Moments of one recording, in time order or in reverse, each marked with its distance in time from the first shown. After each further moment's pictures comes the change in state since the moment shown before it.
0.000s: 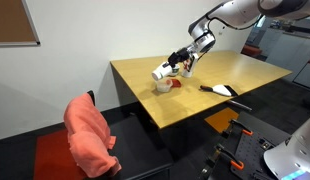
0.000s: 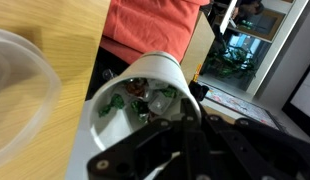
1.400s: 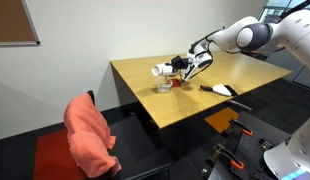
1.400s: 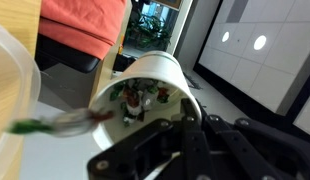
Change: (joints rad) arm -0.124 0.408 0.003 0.409 0.255 -0.426 0.030
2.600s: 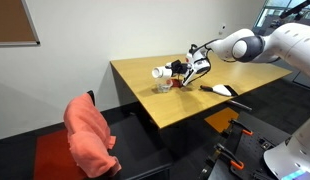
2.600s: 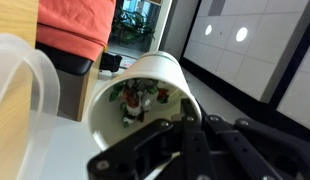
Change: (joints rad) arm -0.034 0.150 0.034 0.147 0.038 -0.059 0.059
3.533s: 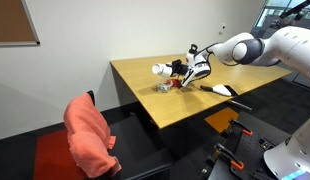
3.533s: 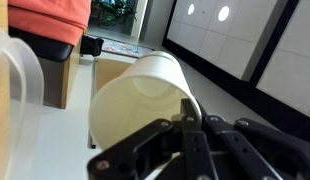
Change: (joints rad) arm -0.034 0.038 0.039 0.008 0.080 -0.020 0.035
